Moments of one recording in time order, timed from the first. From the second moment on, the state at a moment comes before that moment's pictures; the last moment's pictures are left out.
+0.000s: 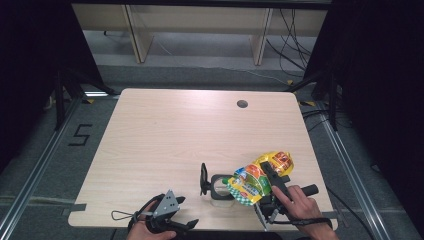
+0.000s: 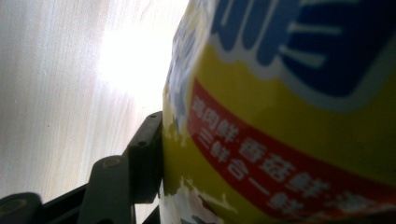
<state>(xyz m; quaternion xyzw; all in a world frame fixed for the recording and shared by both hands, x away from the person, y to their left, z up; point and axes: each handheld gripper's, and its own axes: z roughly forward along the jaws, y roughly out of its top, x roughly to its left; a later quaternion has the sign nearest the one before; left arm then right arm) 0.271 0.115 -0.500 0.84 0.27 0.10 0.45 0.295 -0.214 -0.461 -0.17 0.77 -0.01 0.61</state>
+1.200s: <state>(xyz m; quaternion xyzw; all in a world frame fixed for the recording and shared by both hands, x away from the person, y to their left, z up) 0.272 0.116 -0.500 0.85 0.27 0.10 0.45 0.288 -0.216 -0.464 -0.18 0.74 -0.01 0.65</state>
